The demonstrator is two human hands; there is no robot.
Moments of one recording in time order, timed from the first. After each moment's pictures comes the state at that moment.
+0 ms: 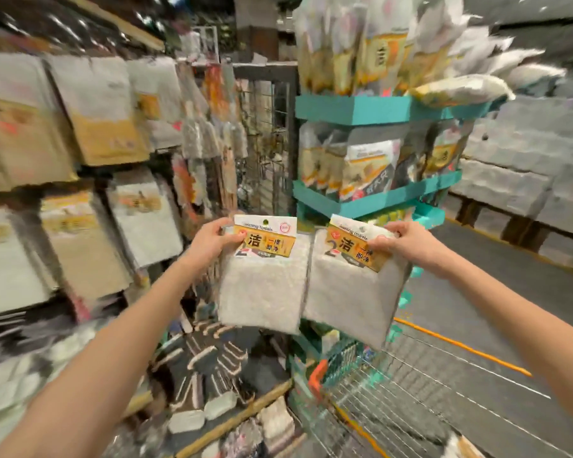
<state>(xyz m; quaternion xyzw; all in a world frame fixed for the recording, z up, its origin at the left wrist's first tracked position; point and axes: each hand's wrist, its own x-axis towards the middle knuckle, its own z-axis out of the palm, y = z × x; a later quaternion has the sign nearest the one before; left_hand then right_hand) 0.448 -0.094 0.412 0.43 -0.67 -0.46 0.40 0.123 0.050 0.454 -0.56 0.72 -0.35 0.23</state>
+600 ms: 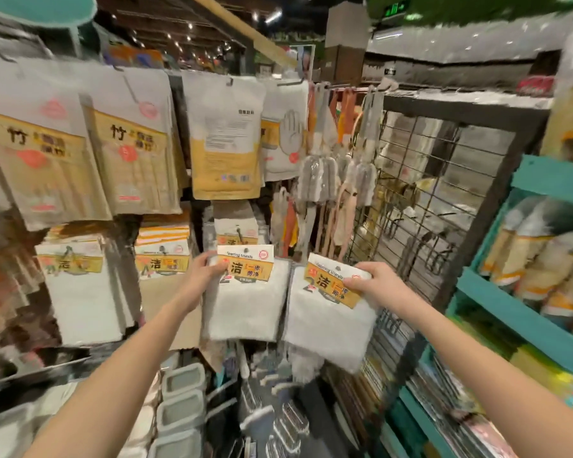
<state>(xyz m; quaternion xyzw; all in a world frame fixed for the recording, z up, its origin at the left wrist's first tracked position) 0.675 -0.339 0.367 0.54 -0.51 -0.44 0.51 0.342 -0.275 0.420 -0.64 0.64 -0.29 0.32</state>
